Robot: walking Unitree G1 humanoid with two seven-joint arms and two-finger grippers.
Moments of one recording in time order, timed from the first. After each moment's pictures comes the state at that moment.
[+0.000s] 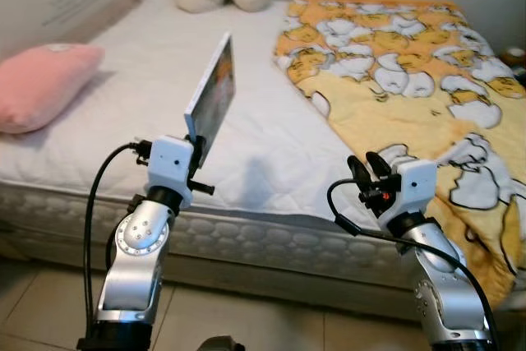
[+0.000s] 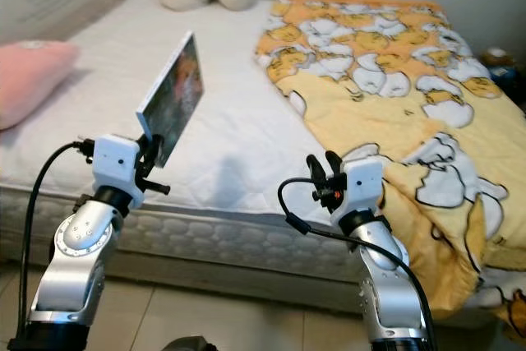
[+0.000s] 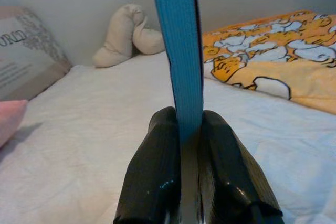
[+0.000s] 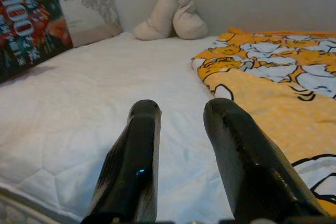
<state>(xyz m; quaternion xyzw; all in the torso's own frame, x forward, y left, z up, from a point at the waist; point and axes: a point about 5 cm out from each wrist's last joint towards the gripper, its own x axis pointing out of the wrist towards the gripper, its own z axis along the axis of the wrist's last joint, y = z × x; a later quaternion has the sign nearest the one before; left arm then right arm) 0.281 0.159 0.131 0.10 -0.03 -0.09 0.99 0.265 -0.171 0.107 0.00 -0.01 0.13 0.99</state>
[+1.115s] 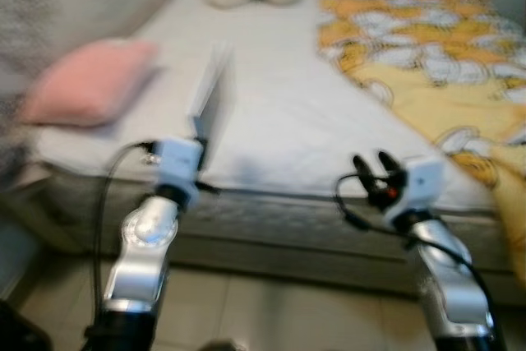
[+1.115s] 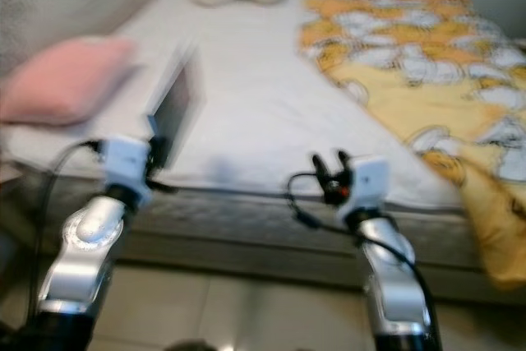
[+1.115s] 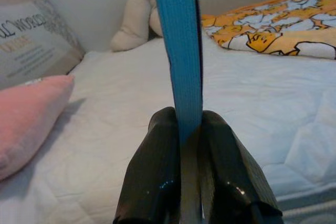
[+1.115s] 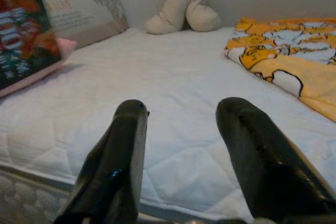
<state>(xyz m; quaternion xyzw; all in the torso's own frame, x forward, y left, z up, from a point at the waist) 0.290 0.149 0.123 0.11 -0.02 -0.10 0.99 0.271 -0.180 0.108 0.01 -0.01 0.11 0.99</state>
